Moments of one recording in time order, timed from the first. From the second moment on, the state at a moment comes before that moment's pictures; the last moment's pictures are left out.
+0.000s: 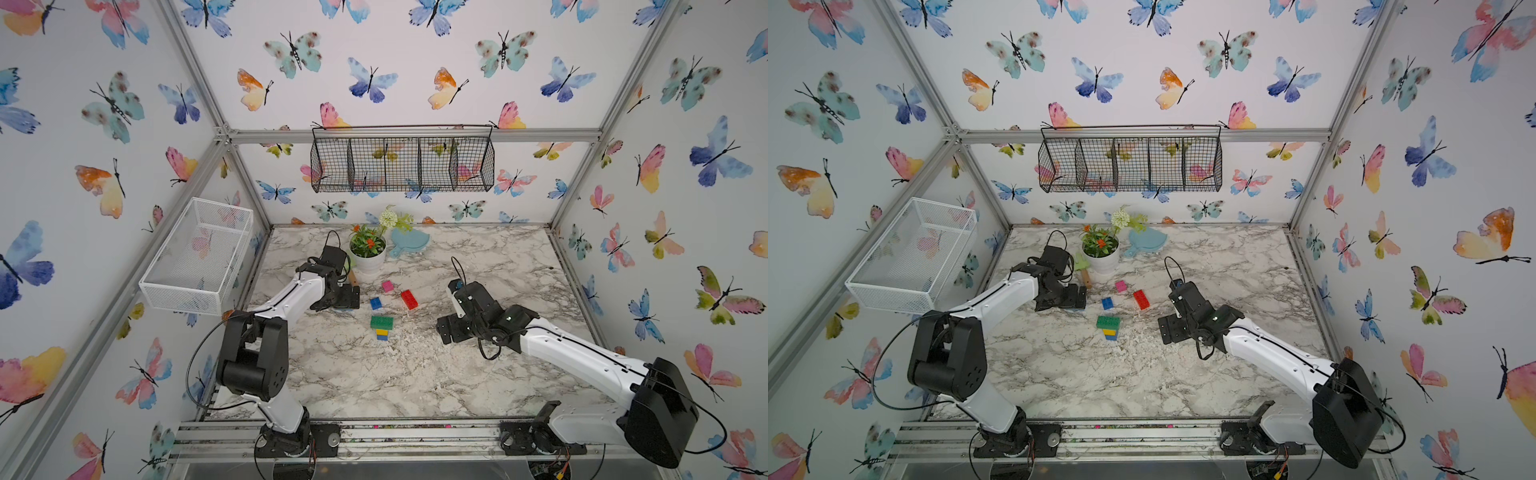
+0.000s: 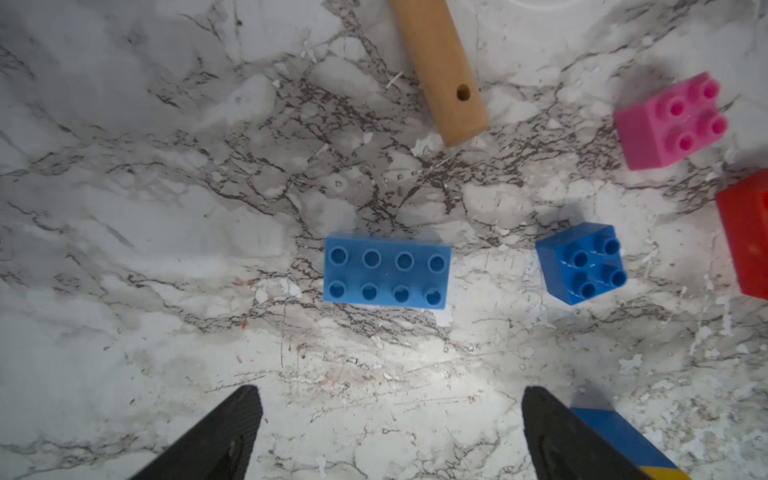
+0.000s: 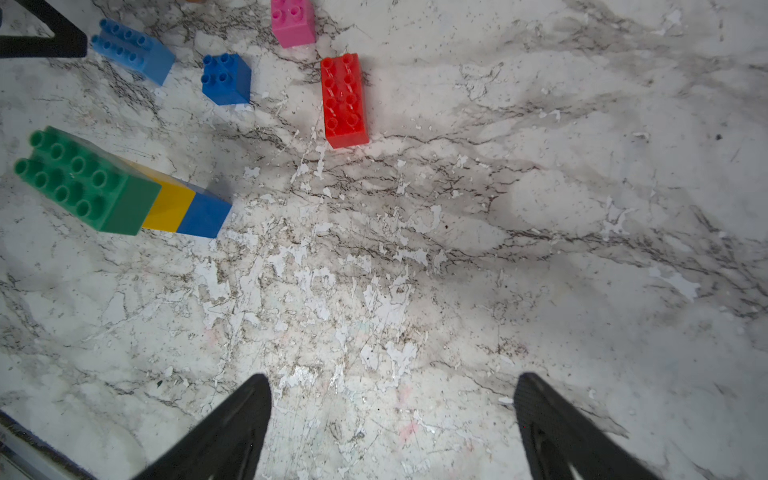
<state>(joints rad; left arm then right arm) -0.25 1.68 1.18 -0.75 -0.03 -0.21 0.77 1.31 0.90 -0.57 0.10 0.34</state>
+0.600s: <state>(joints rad) -0.23 1.81 1.20 -0.67 -0.05 -0.18 0.77 1.34 0.90 -0.56 0.07 0.34</state>
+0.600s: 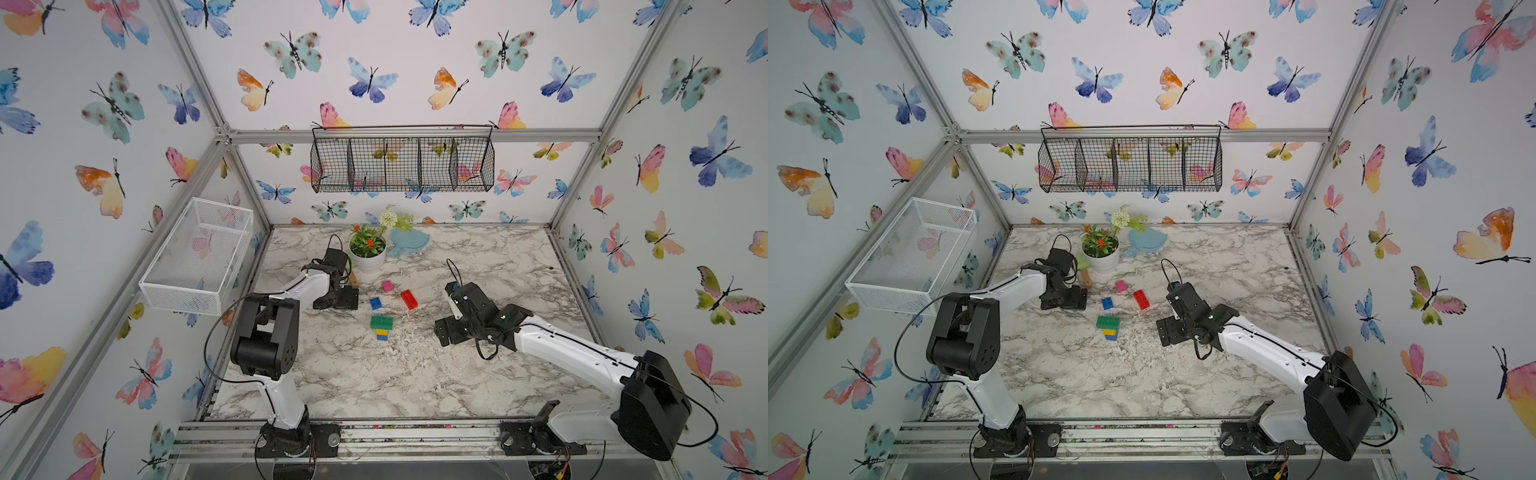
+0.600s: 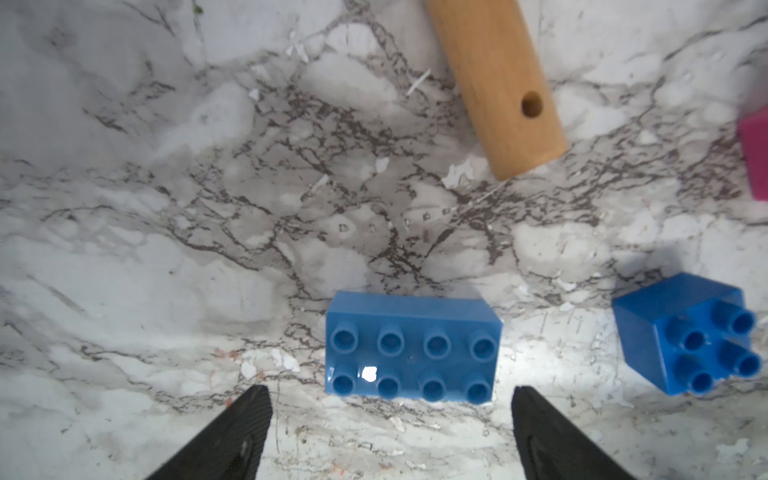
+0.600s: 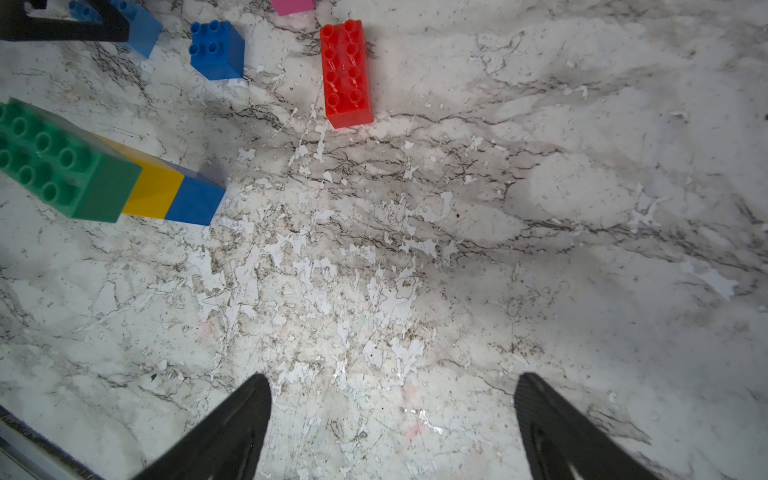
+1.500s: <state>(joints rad) -0.23 1.86 1.21 -0.64 -0.02 -0.18 0.77 1.36 0.90 -0.56 0.06 0.34</state>
